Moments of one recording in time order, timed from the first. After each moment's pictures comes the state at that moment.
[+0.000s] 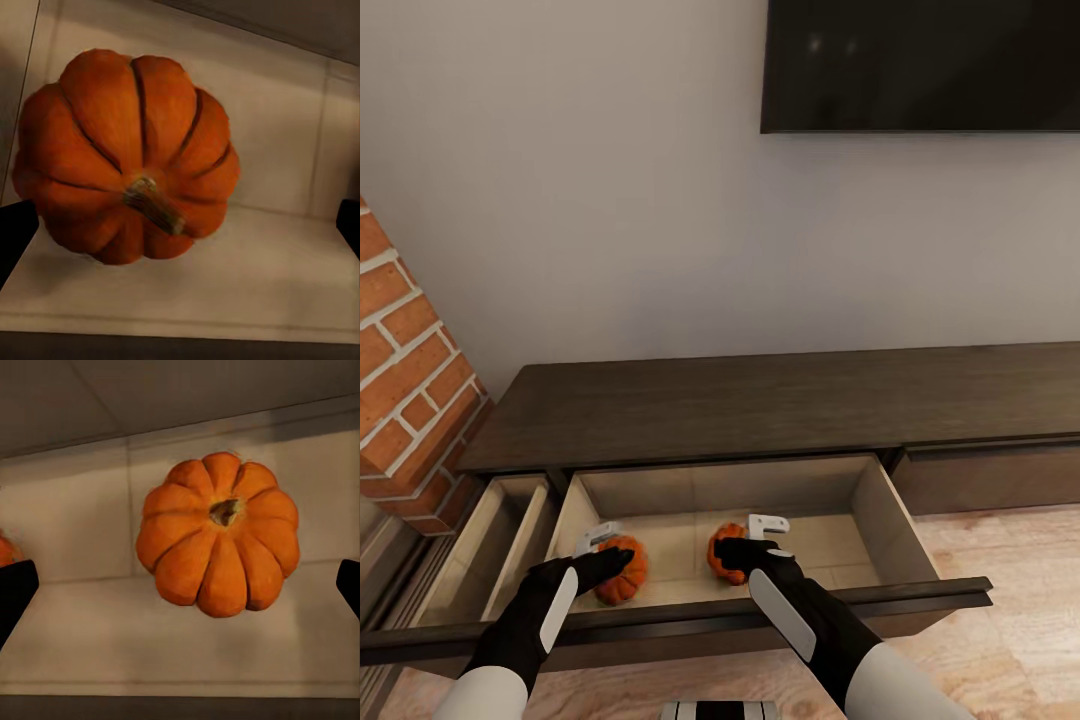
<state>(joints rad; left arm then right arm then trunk) -0.52 -0.03 0.20 -0.80 0.14 0.54 -0.06 -0.60 0.10 0.66 -0.85 -0.78 0.34 -0.46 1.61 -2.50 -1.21</state>
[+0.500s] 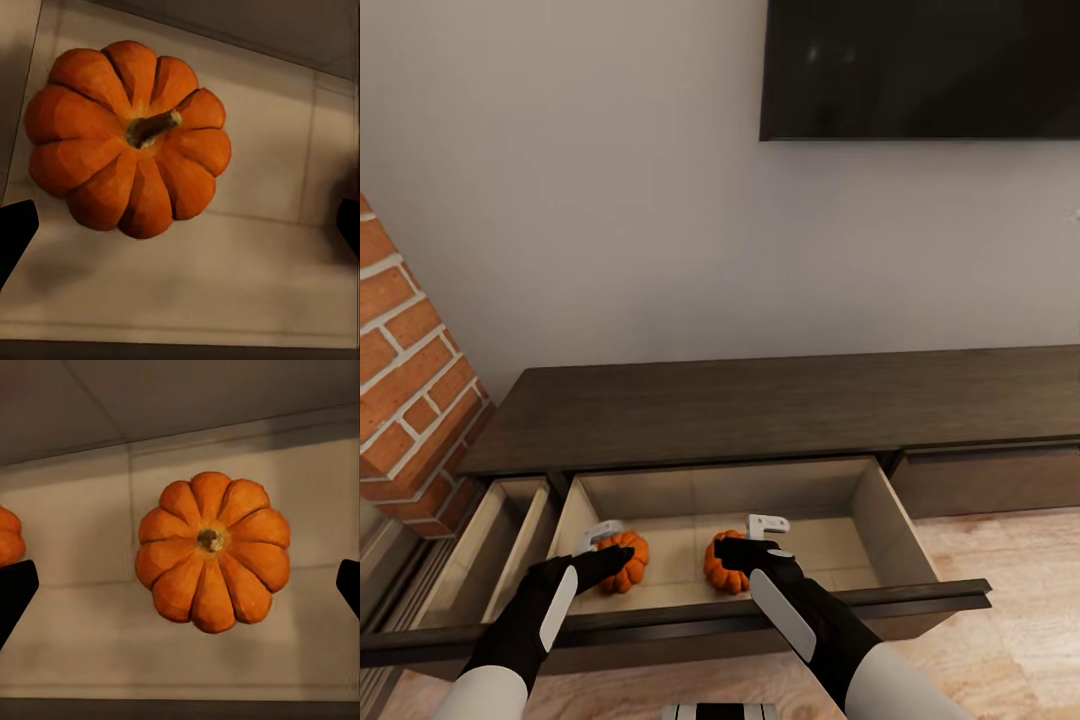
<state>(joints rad) -0.52 -0.03 0.20 -0.81 0.14 0.54 -0.07 -0.60 0.10 0.66 -0.85 -0.78 0.34 -0.46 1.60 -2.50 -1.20</state>
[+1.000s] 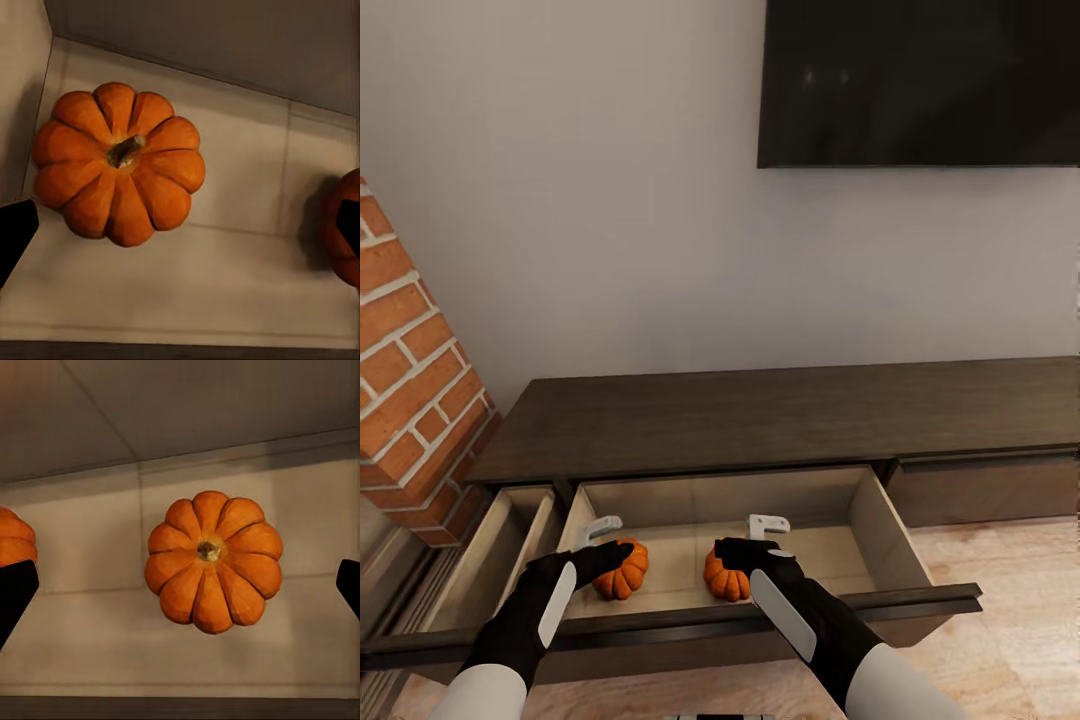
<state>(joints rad) -0.52 -0.03 0.20 -0.83 0.14 0.56 -0.07 -0.60 0.09 0.66 -0.85 -0.77 0.34 -0.46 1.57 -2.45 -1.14</state>
